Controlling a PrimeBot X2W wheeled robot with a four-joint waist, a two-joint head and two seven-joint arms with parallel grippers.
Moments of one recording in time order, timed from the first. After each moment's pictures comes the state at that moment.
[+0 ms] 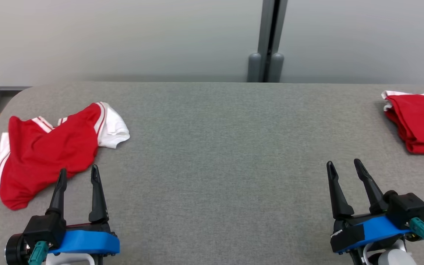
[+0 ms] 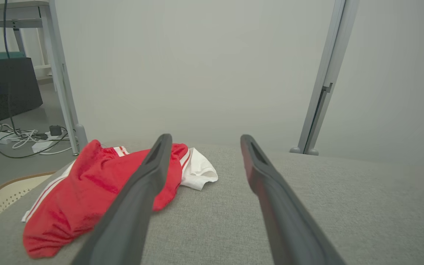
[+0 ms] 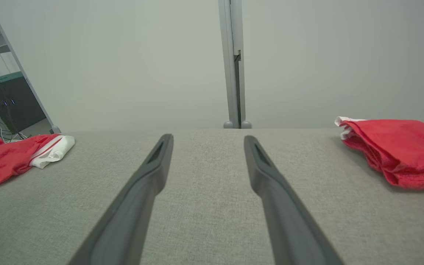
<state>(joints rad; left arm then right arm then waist) -0.04 0.05 0.05 0.19 -0.13 -0.07 -0.26 -0.09 -0.05 0.01 0.19 0.17 0.13 -0.21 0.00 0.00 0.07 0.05</state>
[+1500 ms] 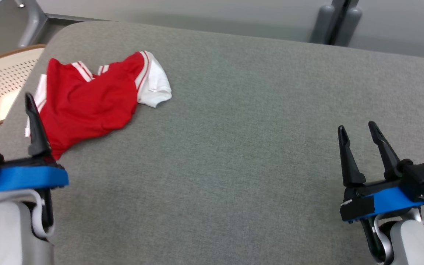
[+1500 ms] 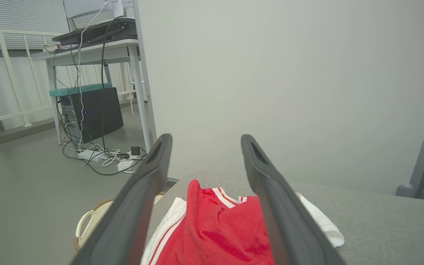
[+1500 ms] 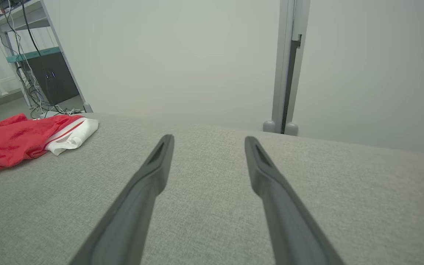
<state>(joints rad) -0.29 0.15 0.15 0.22 -0.16 -0.06 -0.26 -0.19 -0.08 -0.02 0.13 0.11 0.13 -0.18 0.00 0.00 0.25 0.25</state>
